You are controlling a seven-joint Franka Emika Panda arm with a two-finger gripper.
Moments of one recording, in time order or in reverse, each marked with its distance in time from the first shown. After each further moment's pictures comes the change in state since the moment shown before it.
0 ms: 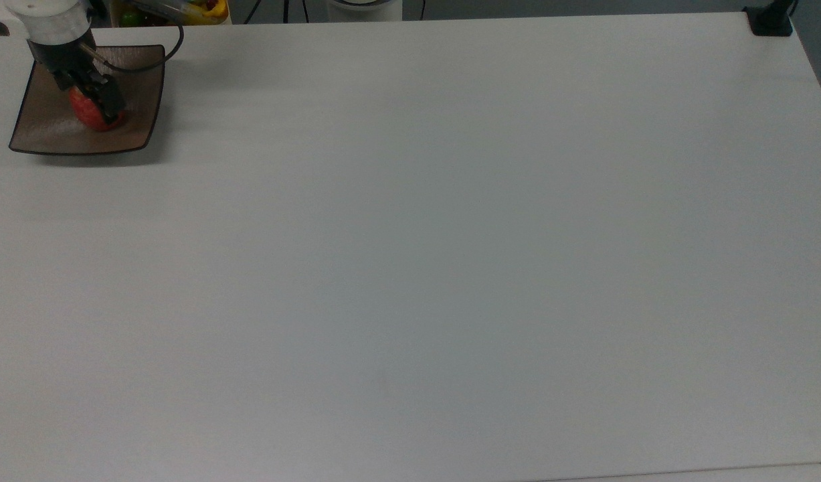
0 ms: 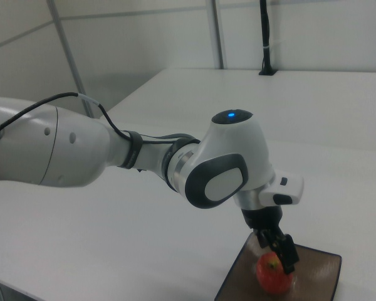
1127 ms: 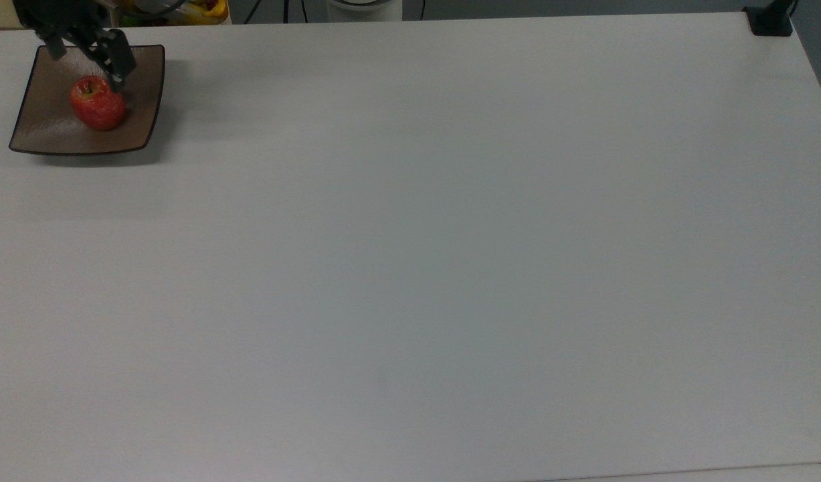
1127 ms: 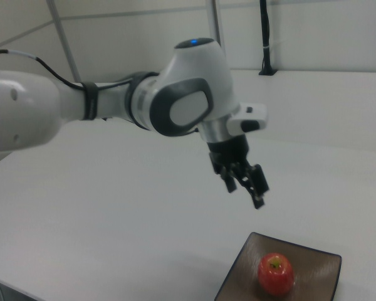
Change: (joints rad) arm 0.085 -0.129 0.050 0.130 0.000 -0.263 -0.065
